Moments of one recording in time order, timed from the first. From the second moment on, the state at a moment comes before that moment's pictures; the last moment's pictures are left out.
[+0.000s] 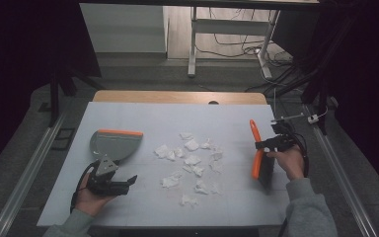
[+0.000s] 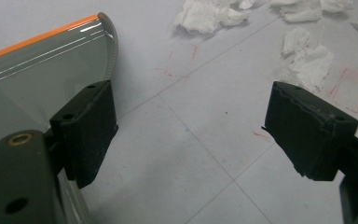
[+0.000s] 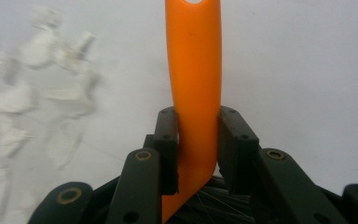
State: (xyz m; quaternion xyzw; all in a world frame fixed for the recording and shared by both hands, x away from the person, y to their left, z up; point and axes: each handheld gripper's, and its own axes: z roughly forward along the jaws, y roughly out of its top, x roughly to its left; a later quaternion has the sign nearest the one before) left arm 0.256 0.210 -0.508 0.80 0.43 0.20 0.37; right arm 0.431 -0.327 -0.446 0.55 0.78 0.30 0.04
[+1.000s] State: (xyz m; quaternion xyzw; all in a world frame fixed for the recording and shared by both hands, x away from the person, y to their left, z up) left arm 0.264 0.179 -0.491 0.80 0.40 0.18 0.40; right arm 0.397 -0.289 -0.415 0.48 0.73 0.50 0.01
